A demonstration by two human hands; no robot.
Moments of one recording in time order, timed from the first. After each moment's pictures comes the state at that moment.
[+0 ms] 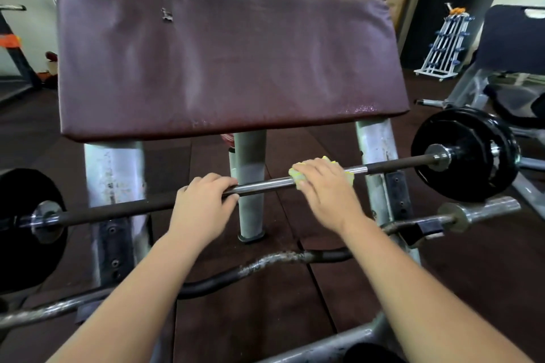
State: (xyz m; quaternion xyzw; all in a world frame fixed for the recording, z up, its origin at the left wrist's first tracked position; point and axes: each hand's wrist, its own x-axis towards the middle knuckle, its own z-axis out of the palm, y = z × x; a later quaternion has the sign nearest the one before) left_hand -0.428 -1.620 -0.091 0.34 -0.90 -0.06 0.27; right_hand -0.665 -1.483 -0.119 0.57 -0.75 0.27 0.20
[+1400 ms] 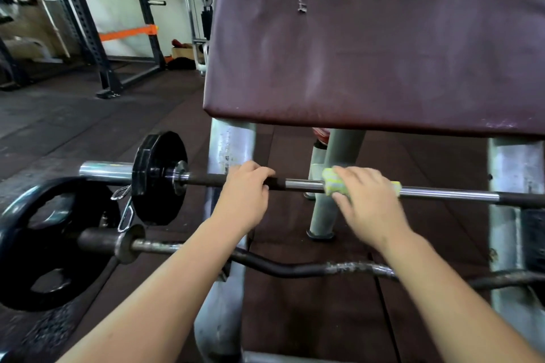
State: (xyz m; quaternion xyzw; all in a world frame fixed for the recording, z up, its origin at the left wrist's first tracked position) left_hand -0.340 -1.658 -0.100 0.42 -0.85 -0.08 0.29; right_hand -0.576 -1.546 -0.116 0.64 -0.71 0.21 0.19
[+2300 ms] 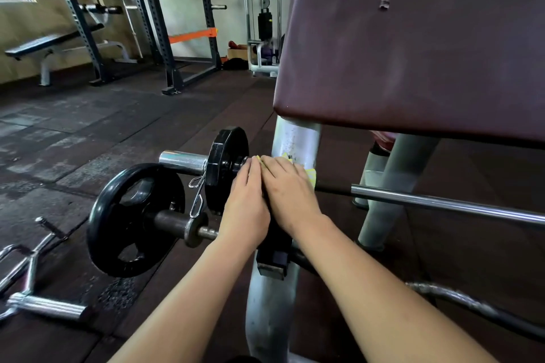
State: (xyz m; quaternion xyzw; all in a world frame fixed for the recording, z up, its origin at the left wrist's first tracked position) left_hand -0.246 -1.655 -0.118 0.53 -0.76 -0.10 0.37; right_hand -0.363 -1.671 -0.125 0.76 -0.58 0.24 0.17
